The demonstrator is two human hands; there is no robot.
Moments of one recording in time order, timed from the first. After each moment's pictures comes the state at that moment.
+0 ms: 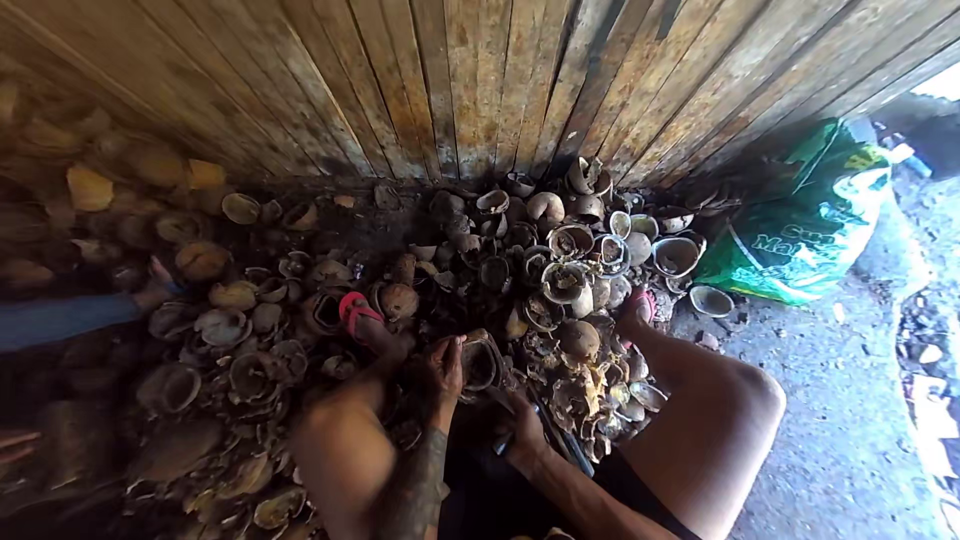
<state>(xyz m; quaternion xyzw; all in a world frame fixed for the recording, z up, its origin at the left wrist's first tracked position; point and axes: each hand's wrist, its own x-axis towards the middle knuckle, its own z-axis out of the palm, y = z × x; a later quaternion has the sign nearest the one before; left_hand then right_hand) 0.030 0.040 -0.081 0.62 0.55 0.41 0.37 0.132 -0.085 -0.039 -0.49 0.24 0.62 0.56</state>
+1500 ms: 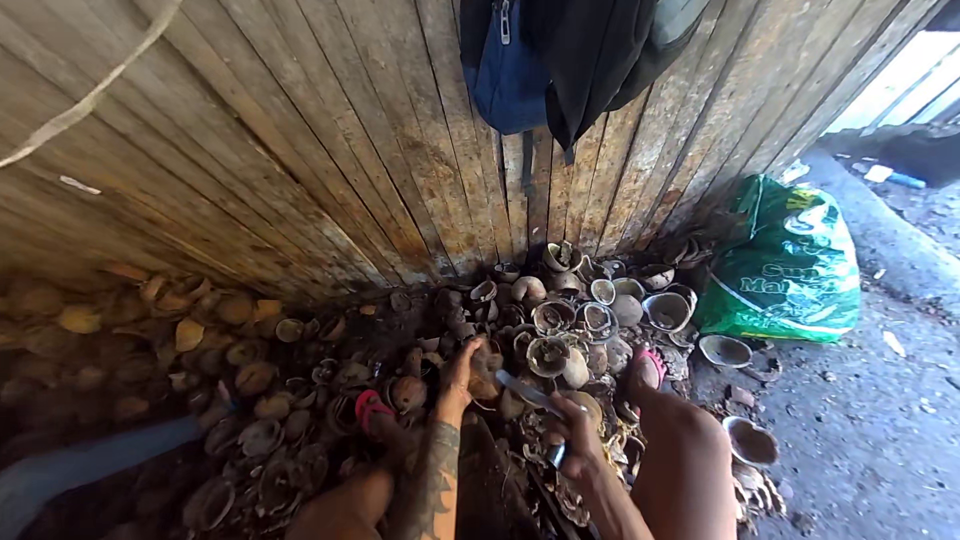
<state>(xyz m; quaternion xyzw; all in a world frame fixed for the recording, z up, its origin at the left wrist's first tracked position) 0.164 0.127 0.045 0.39 0.61 0.29 0.63 0.290 -0.055 0.042 -0.34 0.19 0.62 0.68</state>
